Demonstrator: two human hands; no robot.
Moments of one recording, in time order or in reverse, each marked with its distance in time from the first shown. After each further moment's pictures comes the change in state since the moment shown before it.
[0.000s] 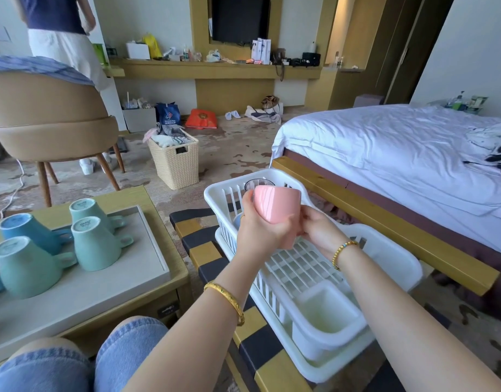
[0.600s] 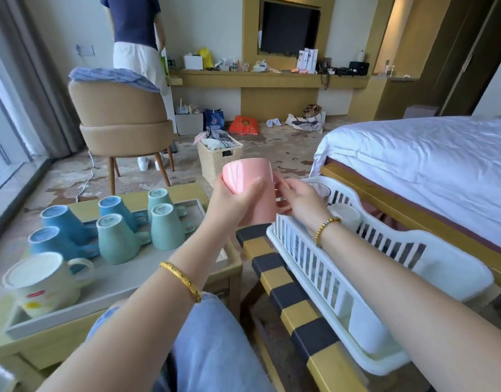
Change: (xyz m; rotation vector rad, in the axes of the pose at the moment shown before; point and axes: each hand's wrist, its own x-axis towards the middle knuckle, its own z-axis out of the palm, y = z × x) left_hand -0.002 0.008 -0.163 -0.119 0.180 -0.049; right_hand -0.012 -0.090 0.126 -0.001 -0.081 -0.223
